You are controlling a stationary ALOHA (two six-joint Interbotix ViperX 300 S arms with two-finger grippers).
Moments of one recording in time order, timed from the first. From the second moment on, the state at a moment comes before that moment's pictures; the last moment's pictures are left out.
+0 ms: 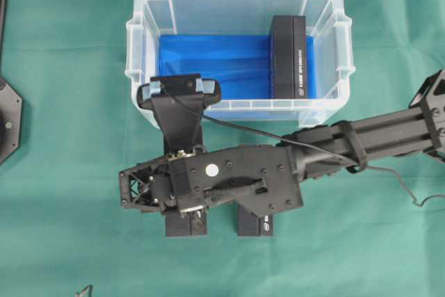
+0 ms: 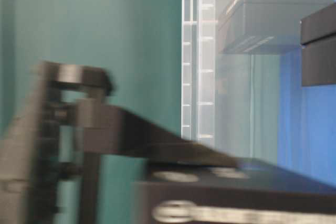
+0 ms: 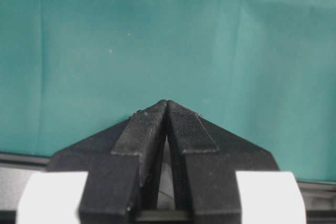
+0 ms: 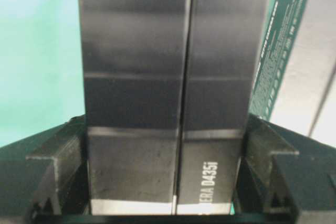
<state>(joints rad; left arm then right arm) -0.04 -0.79 0.46 0.03 1.45 -0.17 0.22 0.61 -0.74 -0.09 1.54 1.86</state>
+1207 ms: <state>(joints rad) -0.04 -0.79 0.46 0.03 1.45 -0.17 0.20 0.63 -0.48 -0.03 1.23 1.89</state>
